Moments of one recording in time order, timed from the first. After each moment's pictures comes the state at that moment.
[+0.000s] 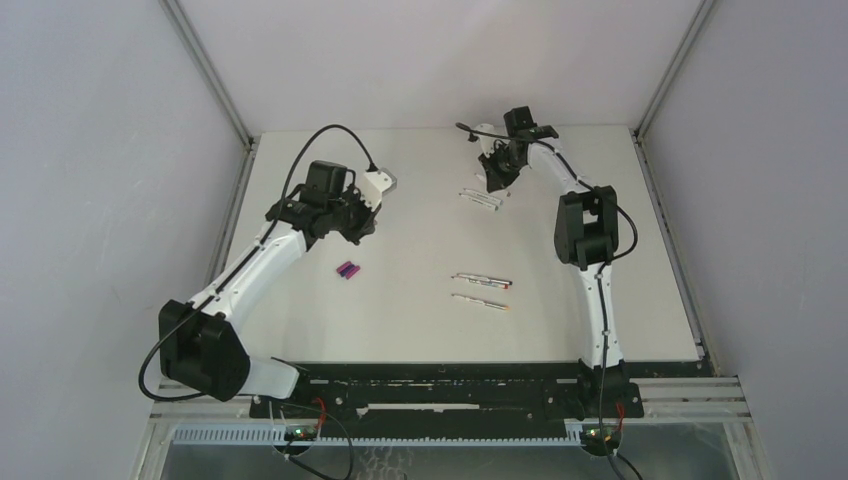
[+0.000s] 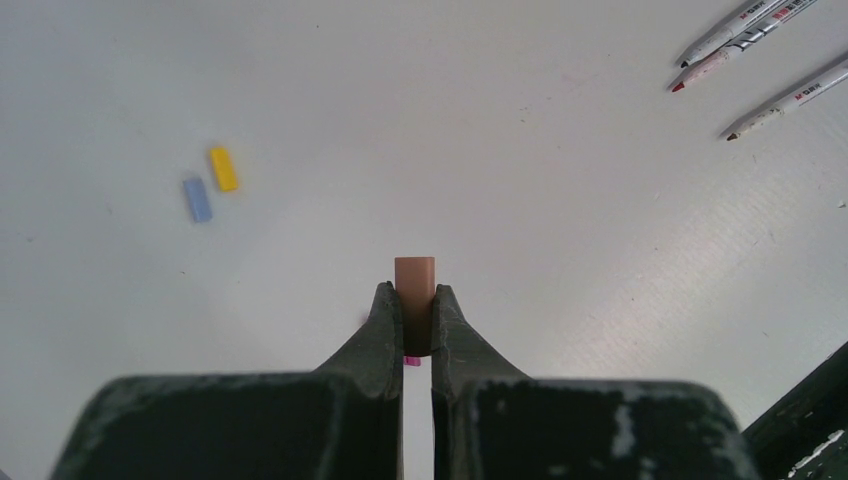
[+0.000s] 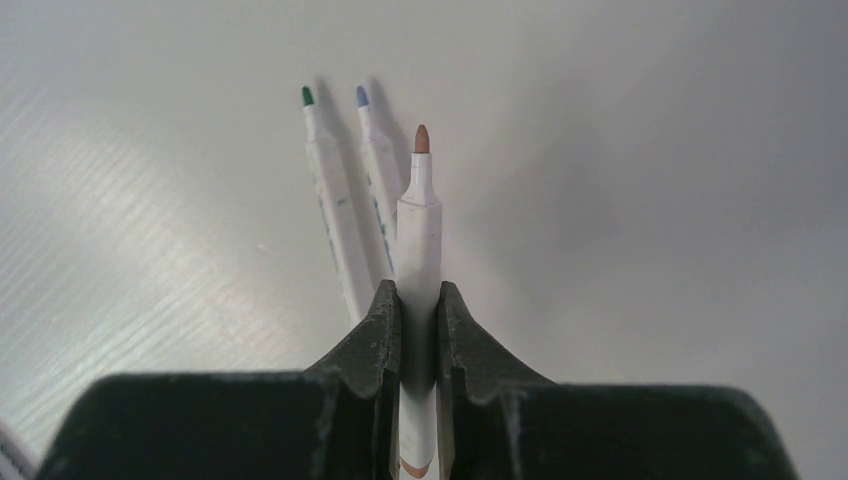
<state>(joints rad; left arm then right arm) -0.36 1.38 1.16 -0.60 0.26 0.39 0.22 2.42 2.19 -0.88 -0.40 -0.56</state>
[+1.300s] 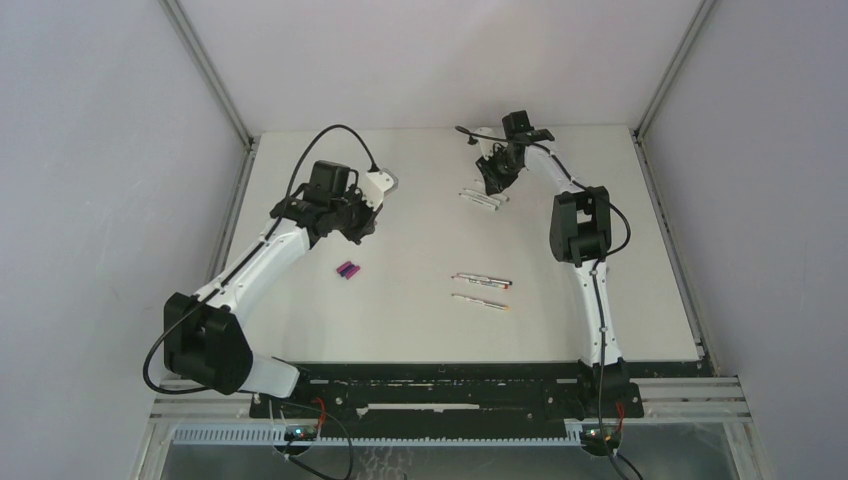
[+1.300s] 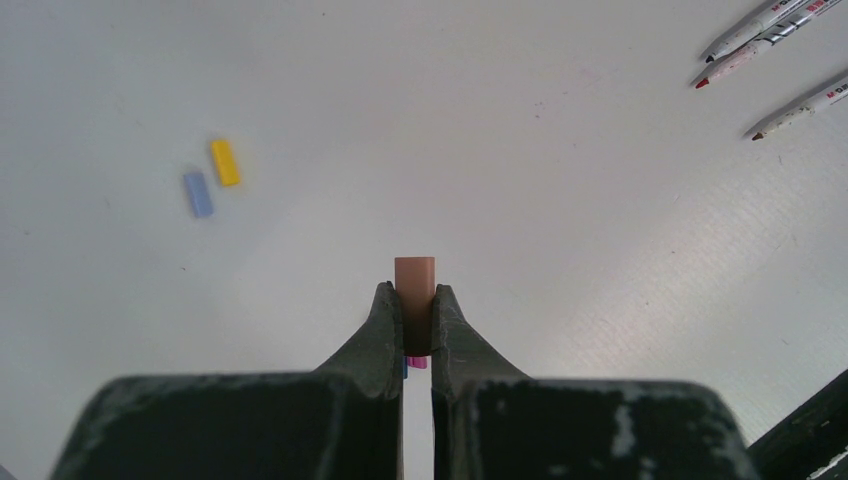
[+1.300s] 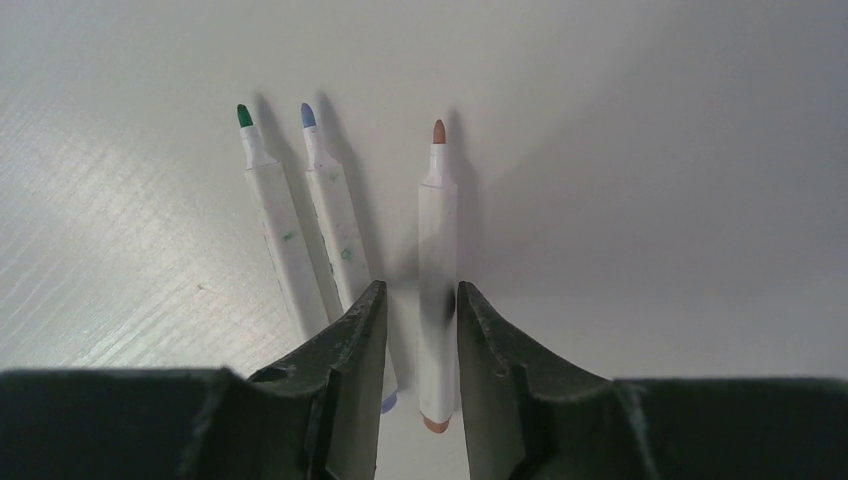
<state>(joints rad) -0.36 1.41 1.16 -0.58 0.24 0.39 0.22 2.54 2.29 -0.87 -0.39 -0.55</state>
